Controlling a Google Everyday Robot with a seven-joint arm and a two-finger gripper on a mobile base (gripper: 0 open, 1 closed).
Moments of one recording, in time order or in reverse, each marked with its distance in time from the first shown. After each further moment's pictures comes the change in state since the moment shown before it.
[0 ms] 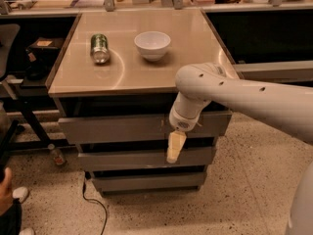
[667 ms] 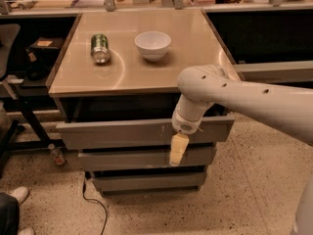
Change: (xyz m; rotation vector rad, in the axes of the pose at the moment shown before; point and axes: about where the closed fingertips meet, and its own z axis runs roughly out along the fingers) arm 0.008 0.010 0.000 -0.019 0.013 0.013
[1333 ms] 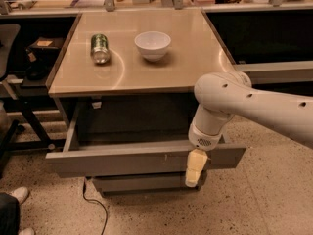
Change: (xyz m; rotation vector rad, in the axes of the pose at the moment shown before) arm 0.052 0.070 -0.025 -0.083 0.073 0.096
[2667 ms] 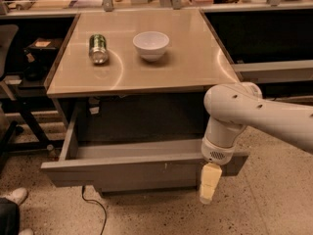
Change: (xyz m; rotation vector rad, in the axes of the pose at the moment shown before) arm 0.055 0.030 0.014 -0.086 0.086 0.087
